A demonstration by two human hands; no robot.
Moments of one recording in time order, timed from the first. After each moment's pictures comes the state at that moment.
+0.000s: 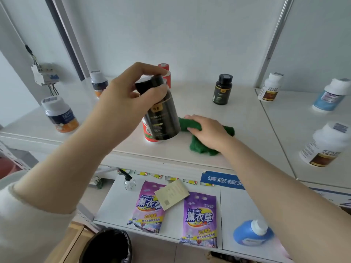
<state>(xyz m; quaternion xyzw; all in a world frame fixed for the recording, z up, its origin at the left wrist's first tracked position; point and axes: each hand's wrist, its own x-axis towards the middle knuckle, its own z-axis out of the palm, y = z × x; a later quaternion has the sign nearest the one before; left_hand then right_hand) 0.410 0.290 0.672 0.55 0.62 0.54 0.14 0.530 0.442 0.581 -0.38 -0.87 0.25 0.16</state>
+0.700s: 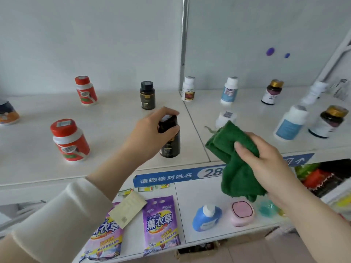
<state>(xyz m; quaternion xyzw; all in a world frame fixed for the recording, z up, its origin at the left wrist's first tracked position) 0.534 0.375 0.624 0.66 0.59 0.41 0.21 0.754 0.348 0.618 -0.52 -0.65 0.37 0.42</state>
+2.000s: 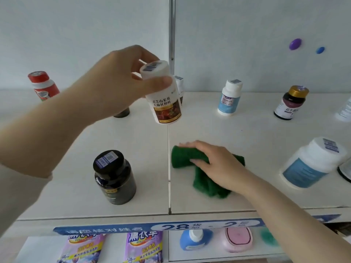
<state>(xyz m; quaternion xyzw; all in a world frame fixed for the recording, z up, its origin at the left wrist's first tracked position) 0.580 0.479 0.708 0.64 0.67 0.35 0.13 0.775 0.520 0.583 -0.40 -0.85 0.31 0.15</state>
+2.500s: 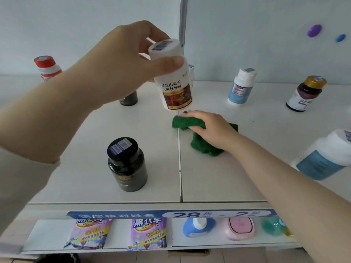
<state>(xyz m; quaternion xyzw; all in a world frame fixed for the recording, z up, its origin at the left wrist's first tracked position) 0.572 0.473 0.707 0.64 0.66 0.38 0.14 0.737 0.574 0.579 -0.41 -0.86 0.26 0.17</state>
